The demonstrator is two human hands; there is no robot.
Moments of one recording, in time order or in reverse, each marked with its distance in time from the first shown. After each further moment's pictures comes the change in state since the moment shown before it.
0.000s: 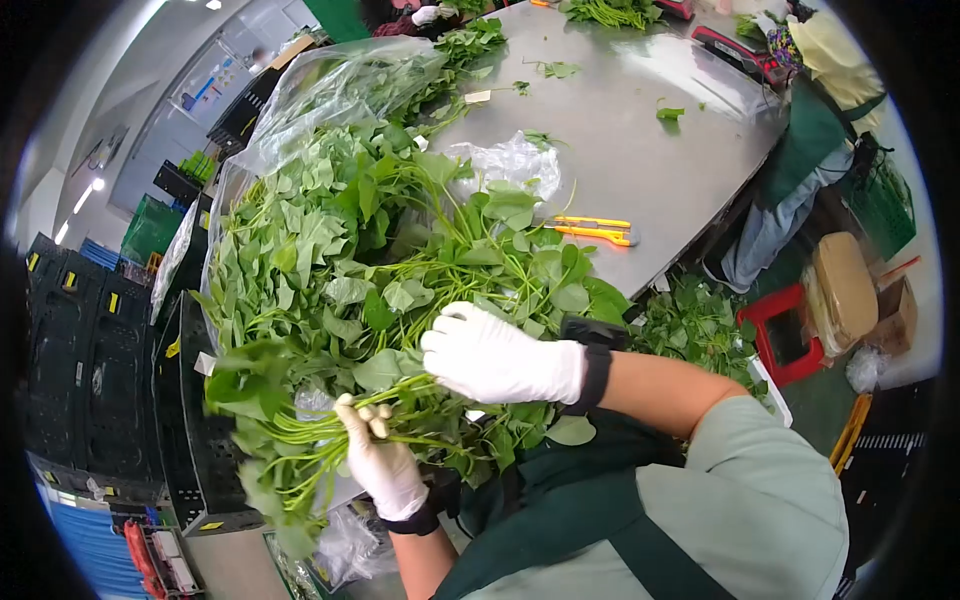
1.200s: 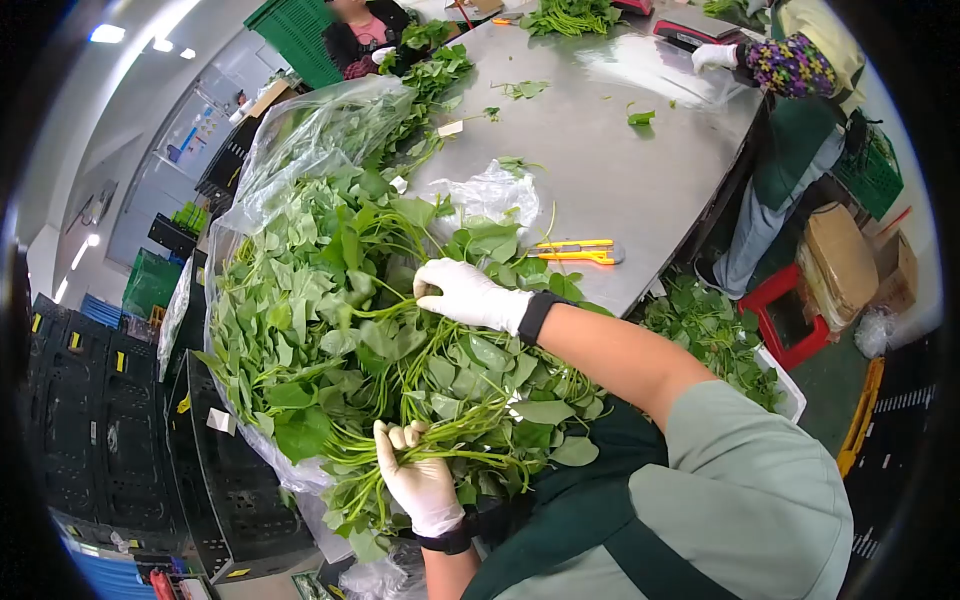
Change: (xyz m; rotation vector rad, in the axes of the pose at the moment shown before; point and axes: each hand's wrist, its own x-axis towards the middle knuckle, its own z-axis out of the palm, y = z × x) left_hand 0.006 -0.030 0.021 -0.399 -0.019 -0.226; right_hand 0.015 0.123 0.051 0.246 0.190 0.494
